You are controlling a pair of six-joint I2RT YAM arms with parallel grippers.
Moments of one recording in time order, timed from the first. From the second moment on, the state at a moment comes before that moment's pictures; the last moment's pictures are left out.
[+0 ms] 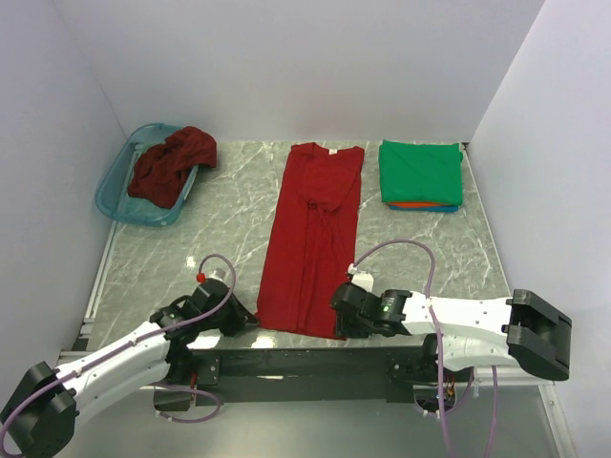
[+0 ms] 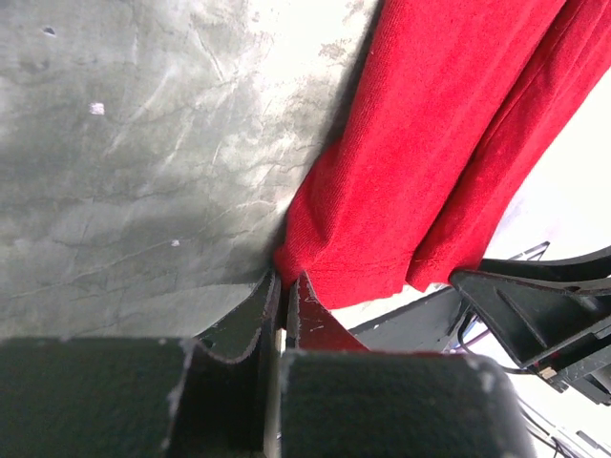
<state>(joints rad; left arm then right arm) -0.72 0.70 0.15 -0.27 0.12 -1.28 1.15 1.16 0.51 -0.49 0.18 1.14</state>
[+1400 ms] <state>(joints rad) -0.74 0.95 0.52 -0.26 0.00 -1.12 0.98 1.00 0.67 -0.60 0.29 0.90</state>
